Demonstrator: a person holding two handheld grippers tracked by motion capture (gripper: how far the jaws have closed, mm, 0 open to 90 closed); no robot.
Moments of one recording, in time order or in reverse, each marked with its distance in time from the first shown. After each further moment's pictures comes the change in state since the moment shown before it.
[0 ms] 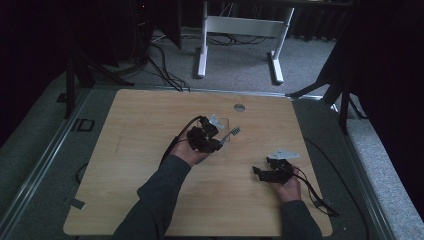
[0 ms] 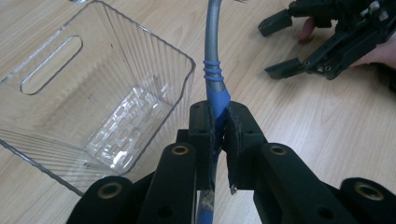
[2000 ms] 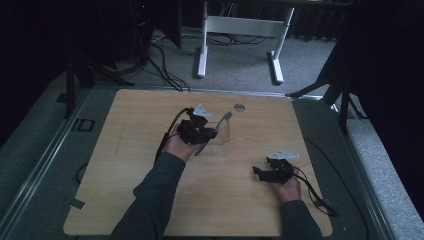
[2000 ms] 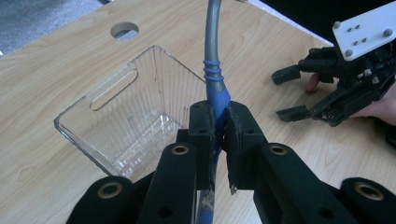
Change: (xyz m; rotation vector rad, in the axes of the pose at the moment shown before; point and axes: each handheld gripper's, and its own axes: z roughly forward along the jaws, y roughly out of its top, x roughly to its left) left arm 0.019 -0.005 -0.026 -0.172 0.041 -0.097; right arm 0.000 0.000 0.000 0.000 -0.001 0.000
